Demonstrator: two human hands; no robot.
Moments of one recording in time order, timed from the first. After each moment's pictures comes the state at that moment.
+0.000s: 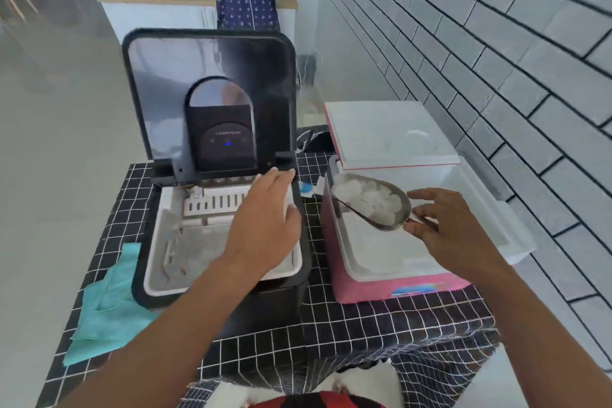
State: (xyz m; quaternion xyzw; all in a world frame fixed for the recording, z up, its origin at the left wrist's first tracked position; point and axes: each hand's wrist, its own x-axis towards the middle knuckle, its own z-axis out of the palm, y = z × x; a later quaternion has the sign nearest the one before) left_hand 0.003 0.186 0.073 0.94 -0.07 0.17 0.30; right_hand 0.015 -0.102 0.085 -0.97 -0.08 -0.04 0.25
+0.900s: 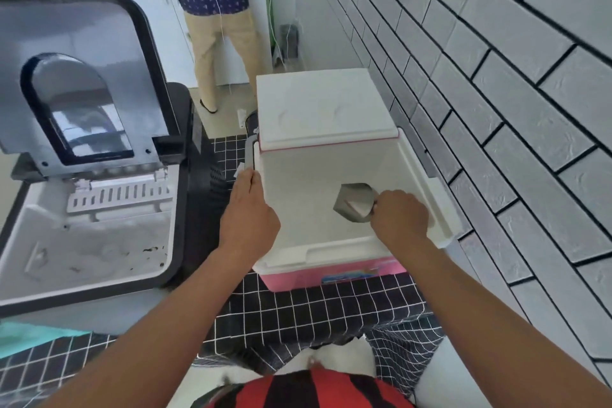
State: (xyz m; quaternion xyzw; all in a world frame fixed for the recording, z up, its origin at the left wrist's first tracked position) left_hand 0.048 0.033 0.006 0.97 0.04 0.06 0.23; right_hand 0.079 -0.211 -0.006 -1.00 0.04 0.01 0.03
